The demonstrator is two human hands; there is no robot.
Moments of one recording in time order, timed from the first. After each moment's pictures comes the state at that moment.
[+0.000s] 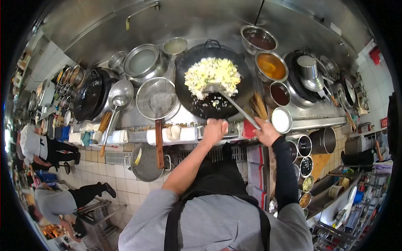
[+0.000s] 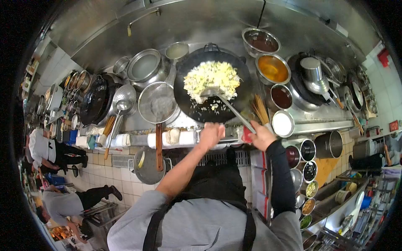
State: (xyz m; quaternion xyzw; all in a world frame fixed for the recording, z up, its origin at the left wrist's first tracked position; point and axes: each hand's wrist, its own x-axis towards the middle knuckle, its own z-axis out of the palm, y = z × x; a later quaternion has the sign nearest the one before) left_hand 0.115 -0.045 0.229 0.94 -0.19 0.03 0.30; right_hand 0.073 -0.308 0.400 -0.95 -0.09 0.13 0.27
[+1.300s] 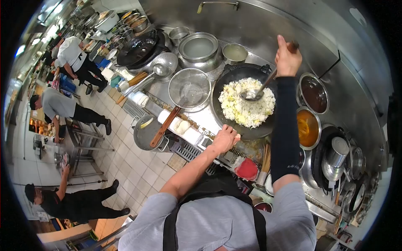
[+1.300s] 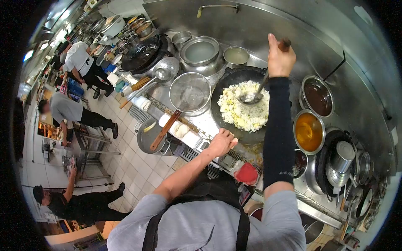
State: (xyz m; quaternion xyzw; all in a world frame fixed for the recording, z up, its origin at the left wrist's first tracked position) left_hand 0.189 -0.097 0.250 0.97 -0.02 0.02 0.26; right_hand 0.499 -0.164 0.508 -0.59 -0.15 -0.10 0.79
